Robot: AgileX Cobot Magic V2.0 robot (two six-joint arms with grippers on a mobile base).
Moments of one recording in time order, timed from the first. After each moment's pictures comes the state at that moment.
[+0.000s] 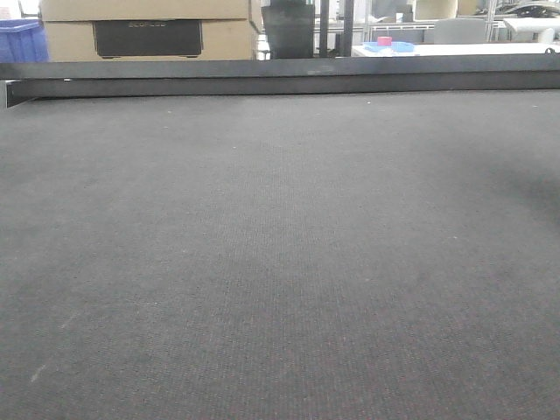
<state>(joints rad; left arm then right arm) 0.04 1.35 -1.75 -0.05 1.25 0.13 0.15 1.36 -1.74 0.07 1.24 -0.15</state>
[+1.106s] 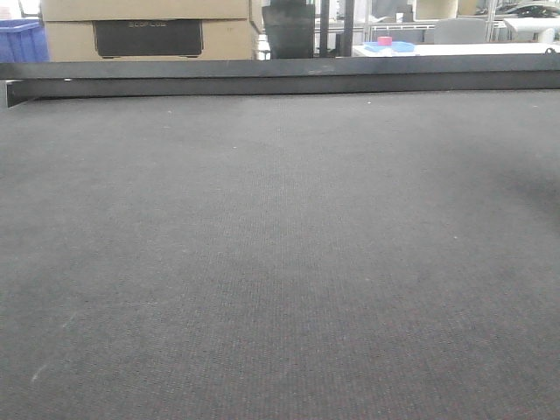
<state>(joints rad) 0.04 1.35 -1.75 -0.05 1.25 0.13 0.15 1.34 -1.74 0.07 1.22 -0.15</state>
